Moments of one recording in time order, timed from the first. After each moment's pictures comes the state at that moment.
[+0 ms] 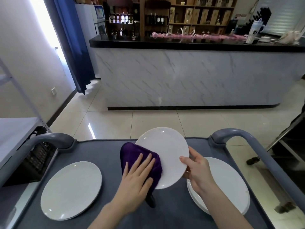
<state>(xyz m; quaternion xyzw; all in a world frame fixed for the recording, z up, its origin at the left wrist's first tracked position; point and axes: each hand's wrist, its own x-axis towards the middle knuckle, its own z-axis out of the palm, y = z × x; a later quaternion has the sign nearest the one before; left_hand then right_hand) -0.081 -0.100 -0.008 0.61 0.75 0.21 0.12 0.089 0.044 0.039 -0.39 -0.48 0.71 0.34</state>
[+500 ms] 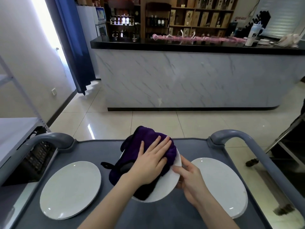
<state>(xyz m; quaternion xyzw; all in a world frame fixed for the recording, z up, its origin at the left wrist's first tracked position) -0.074 -0.032 0.036 0.67 0.71 0.18 0.11 0.091 0.020 0.031 -0.36 -0.51 0.74 0.26</state>
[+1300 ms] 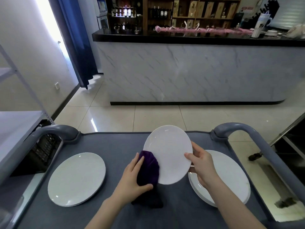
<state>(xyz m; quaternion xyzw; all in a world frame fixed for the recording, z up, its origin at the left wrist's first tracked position) -0.094 -0.117 -0.046 0.51 0.76 0.32 0.26 0.104 0.047 0.027 -0.40 -0.56 0.66 0.31</state>
